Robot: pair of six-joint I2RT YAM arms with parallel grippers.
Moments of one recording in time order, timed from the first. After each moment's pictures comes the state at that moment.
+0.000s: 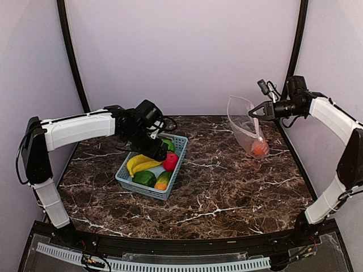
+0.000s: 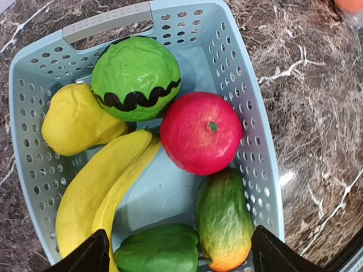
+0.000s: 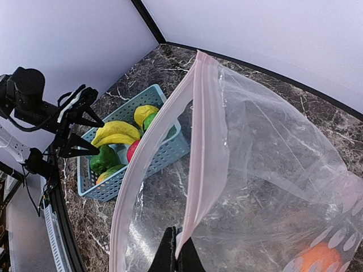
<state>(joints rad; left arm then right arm) -0.76 1.75 1.47 -0.83 -0.08 -0.26 0.07 1.54 1.43 -0.68 -0.93 -0.21</state>
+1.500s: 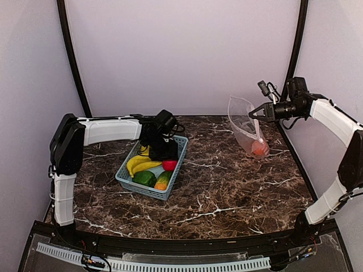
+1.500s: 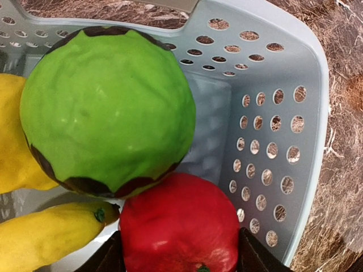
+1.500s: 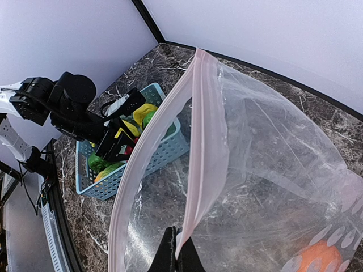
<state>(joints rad) -0.74 2.08 1.66 -0.70 -0.03 -0.68 0.07 1.52 1.39 -0.66 -0.92 -0.21</state>
